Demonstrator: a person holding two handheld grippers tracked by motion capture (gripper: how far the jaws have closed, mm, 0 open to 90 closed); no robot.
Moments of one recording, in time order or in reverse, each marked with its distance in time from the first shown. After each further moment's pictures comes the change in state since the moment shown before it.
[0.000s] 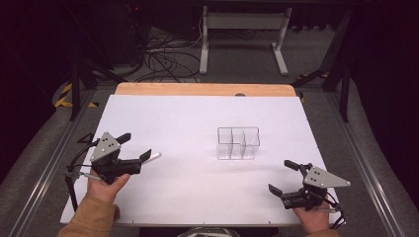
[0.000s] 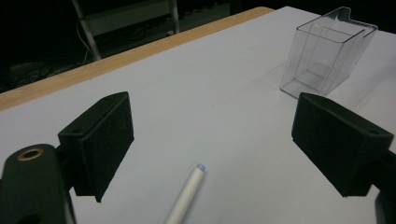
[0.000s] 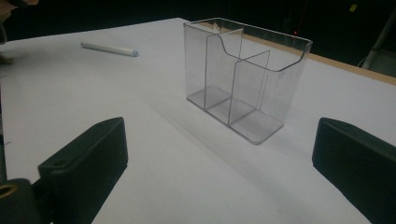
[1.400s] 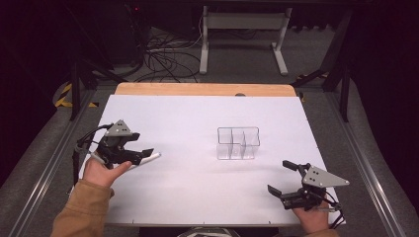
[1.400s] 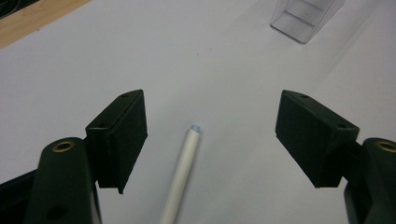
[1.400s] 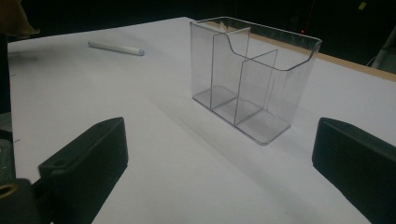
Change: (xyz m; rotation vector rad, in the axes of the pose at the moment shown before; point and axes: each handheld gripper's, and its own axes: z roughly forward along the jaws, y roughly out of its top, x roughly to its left) left arm 0.025 0.025 0.024 0.320 -0.140 0.064; right arm 0.000 0.000 0.002 0.002 0.025 0.000
